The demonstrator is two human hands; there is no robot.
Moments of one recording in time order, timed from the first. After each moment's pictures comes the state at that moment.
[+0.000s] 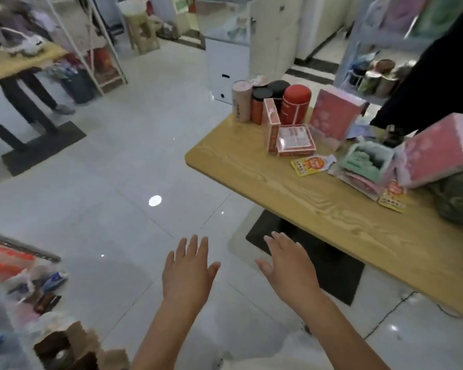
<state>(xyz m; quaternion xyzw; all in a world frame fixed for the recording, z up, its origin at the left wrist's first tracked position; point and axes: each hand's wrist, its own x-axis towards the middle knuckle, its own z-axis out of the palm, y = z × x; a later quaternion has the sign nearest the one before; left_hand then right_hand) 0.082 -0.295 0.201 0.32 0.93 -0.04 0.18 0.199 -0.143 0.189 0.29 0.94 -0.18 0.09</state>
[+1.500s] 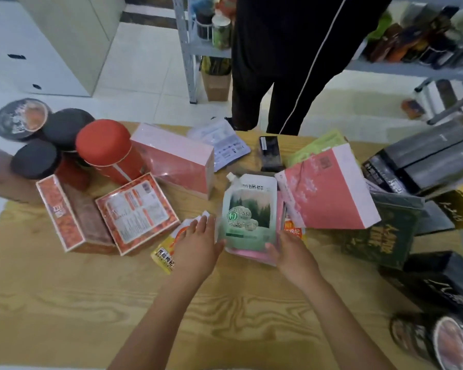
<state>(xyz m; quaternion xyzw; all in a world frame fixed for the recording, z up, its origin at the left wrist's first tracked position) 0.001 0.246 0.089 0.58 0.77 -0.05 0.27 0.208 0.296 0.090 0.61 0.70 -0.35 0.09</state>
